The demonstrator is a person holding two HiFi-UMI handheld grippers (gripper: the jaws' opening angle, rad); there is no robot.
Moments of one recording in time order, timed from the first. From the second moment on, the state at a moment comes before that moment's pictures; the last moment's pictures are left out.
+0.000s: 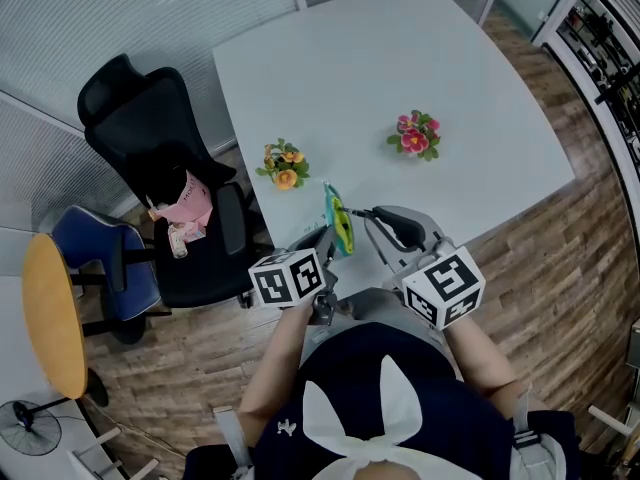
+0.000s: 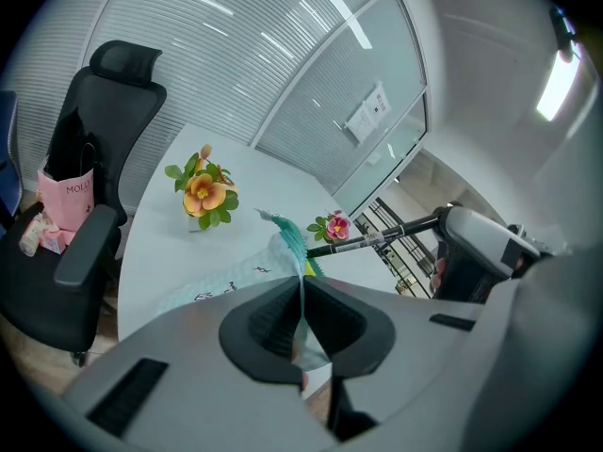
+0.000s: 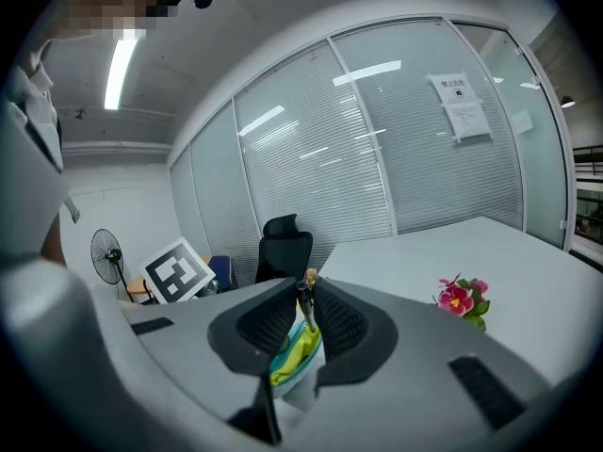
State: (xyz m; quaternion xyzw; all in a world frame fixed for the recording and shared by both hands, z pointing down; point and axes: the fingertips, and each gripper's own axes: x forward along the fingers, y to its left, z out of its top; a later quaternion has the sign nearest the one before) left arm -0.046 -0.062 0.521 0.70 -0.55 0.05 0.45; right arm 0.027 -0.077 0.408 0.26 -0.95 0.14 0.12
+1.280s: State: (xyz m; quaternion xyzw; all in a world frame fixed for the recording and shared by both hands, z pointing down) left arm -0.040 -0.052 0.523 0.70 -0.55 0.04 0.46; right arm 0.012 -0.069 0.449 0.24 -0.94 0.15 0.18
